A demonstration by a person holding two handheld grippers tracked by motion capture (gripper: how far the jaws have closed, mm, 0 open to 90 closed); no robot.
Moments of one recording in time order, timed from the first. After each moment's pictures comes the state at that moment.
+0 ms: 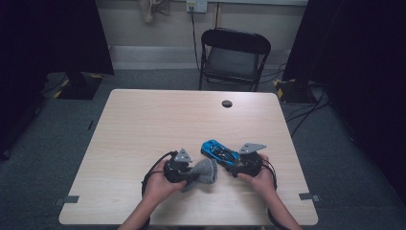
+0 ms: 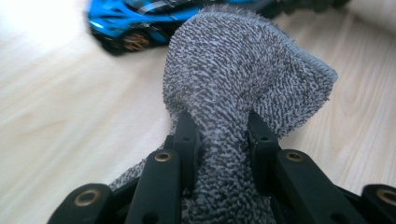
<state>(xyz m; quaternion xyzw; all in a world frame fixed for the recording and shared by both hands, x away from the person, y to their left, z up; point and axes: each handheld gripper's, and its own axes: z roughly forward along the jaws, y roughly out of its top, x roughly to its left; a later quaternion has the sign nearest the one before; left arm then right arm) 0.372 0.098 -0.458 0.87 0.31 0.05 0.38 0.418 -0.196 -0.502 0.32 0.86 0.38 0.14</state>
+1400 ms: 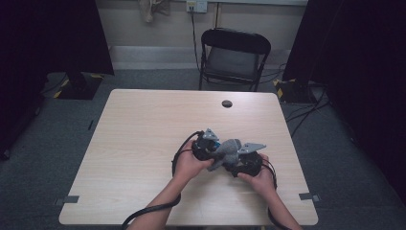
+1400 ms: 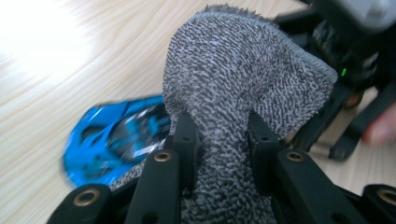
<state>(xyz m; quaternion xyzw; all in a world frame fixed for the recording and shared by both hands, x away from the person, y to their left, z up) 0.432 0.008 -0.445 0.85 0.30 0.04 0.42 0.419 -0.196 -0.503 0.32 0.86 0.38 0.14</state>
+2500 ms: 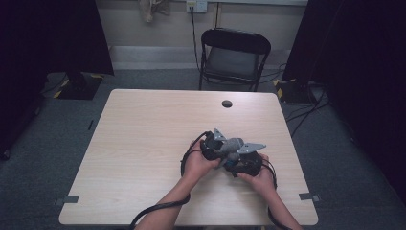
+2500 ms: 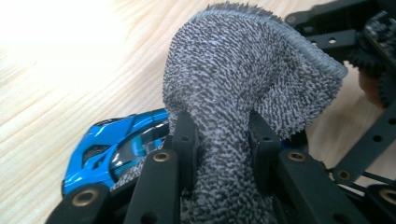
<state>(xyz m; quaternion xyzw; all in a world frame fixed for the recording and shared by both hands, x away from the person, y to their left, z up) 0.440 -0.008 -0.455 0.87 0.31 0.10 0.38 0.419 -0.196 -0.503 0.32 0.86 0.38 0.14</state>
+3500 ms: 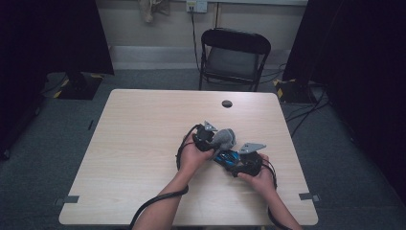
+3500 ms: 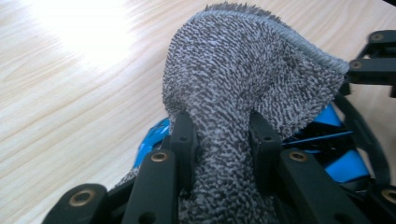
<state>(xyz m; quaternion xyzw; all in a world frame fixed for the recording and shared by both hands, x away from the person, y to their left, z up) 0.467 0.014 -0.460 0.84 0.36 0.11 0.38 0.419 -0.196 -0.503 0.32 0.86 0.38 0.14</state>
